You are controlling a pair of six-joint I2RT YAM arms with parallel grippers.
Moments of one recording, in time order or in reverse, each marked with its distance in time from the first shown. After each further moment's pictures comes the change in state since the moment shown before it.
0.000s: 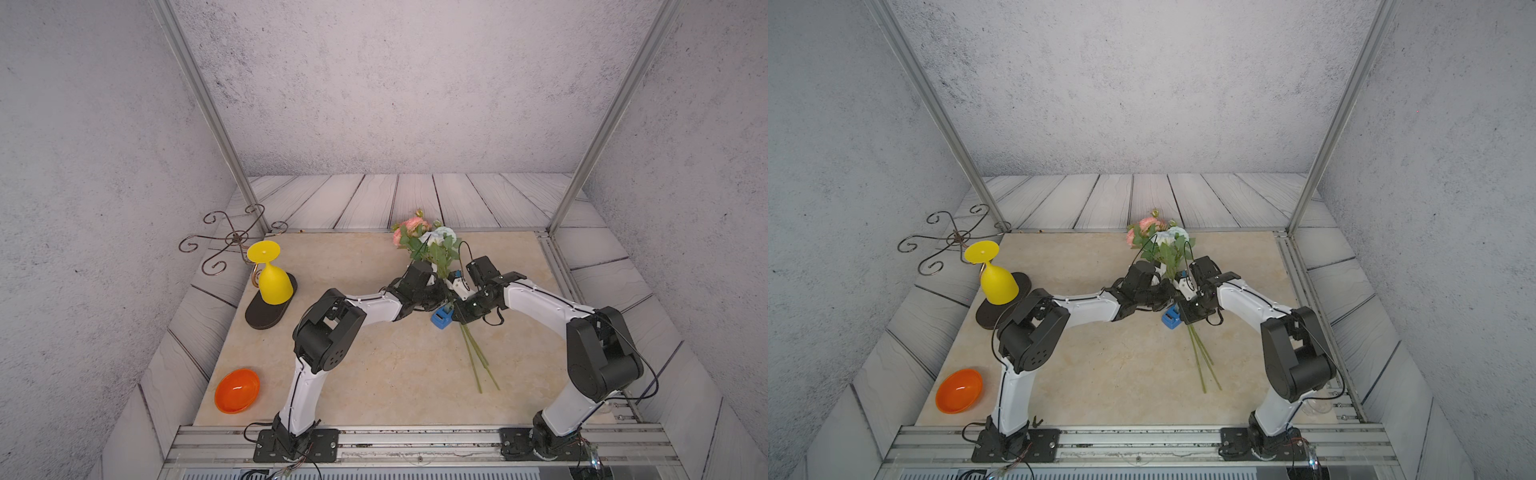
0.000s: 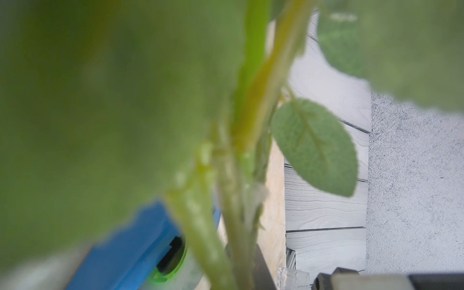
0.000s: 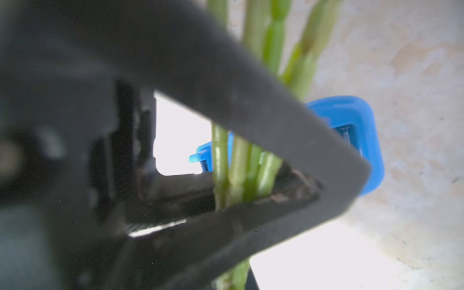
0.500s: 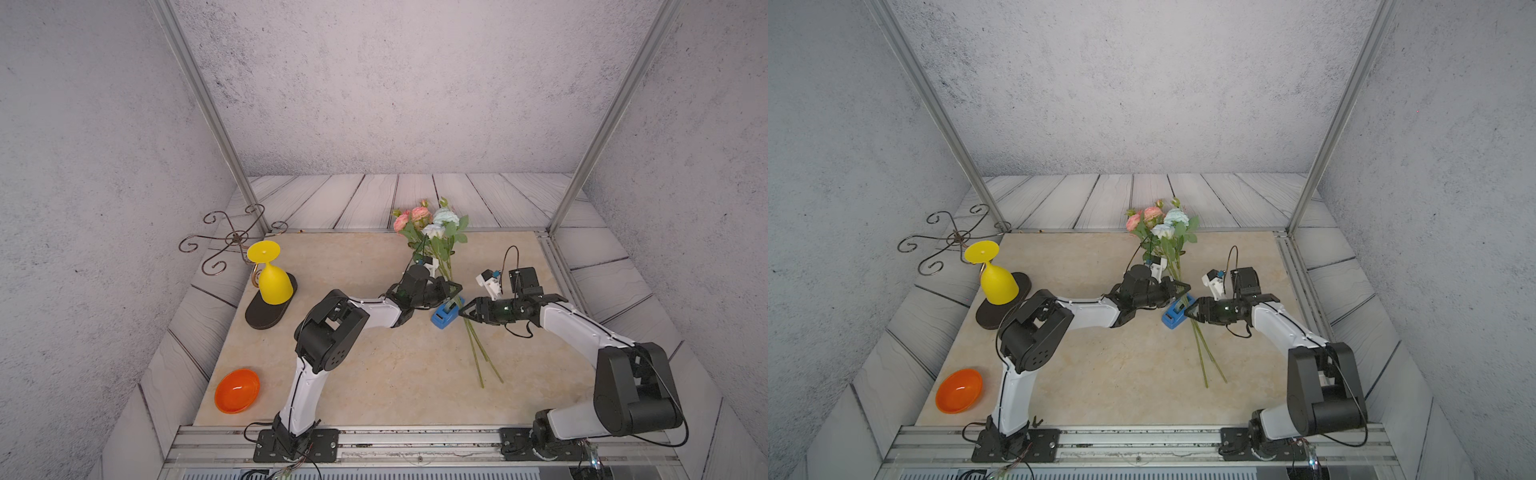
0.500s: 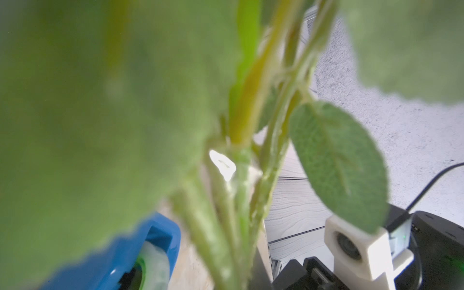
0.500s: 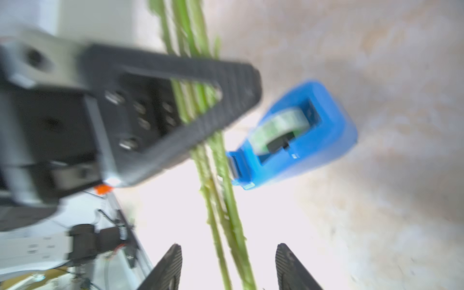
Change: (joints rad) left arm -0.006 0.018 -0.074 0.343 -0.012 -0.024; right arm -0.274 -0.230 -0.276 0.288 -0.478 0.249
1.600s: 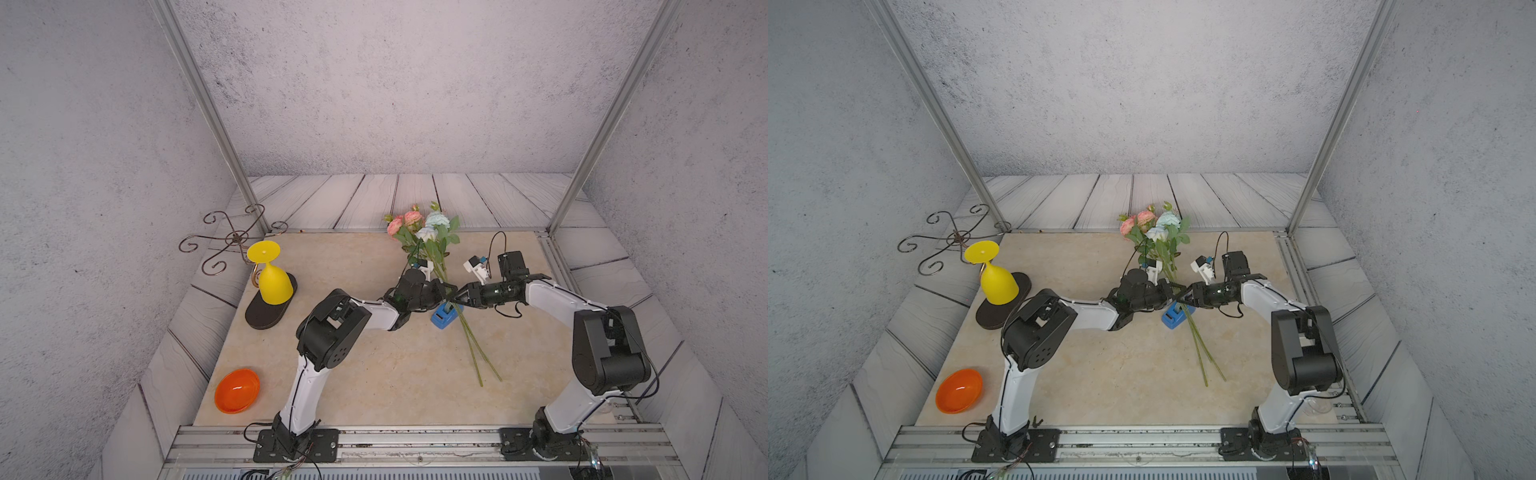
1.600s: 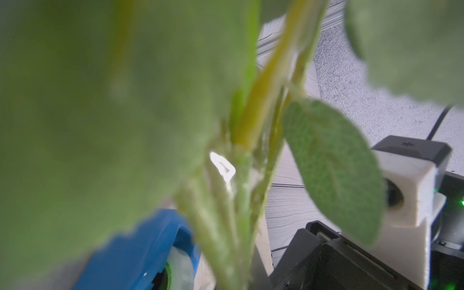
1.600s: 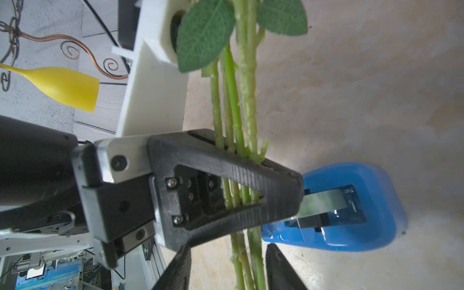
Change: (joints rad) left arm 0.011 0.014 -0.044 0.045 -0.027 -0.021; right arm 0.039 0.252 0.233 -0.065 -0.085 -0.129
